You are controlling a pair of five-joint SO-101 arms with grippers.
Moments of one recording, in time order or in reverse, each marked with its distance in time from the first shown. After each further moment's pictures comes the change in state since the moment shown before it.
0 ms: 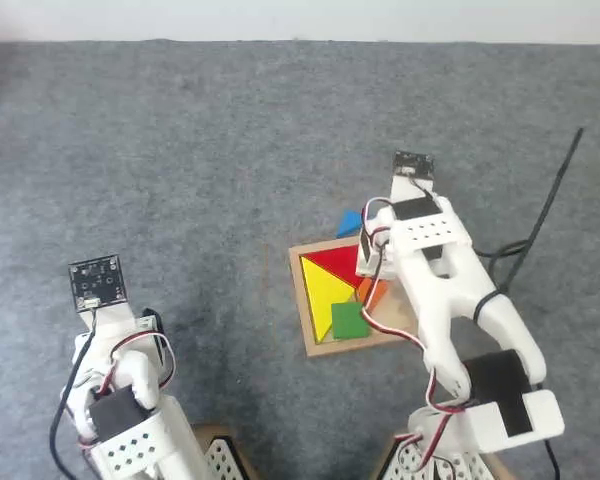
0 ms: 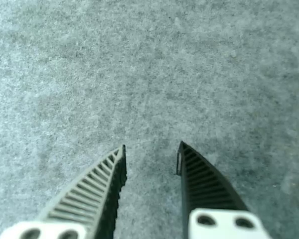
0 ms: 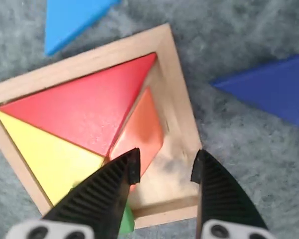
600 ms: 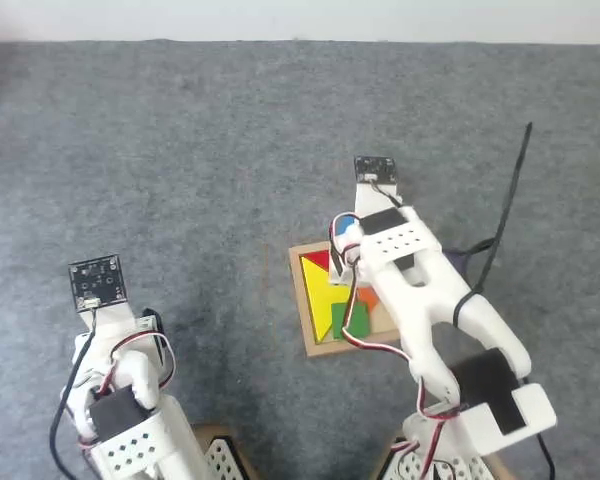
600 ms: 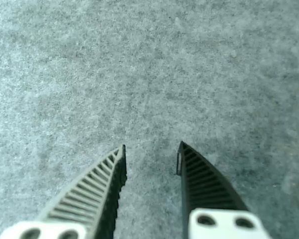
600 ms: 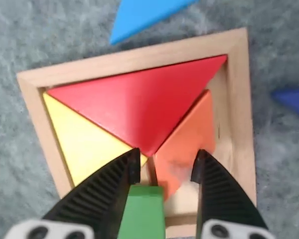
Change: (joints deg) left arm 0.0 0.0 0.0 0.0 0.0; right arm -8.2 0.9 2.0 -5.7 -1.1
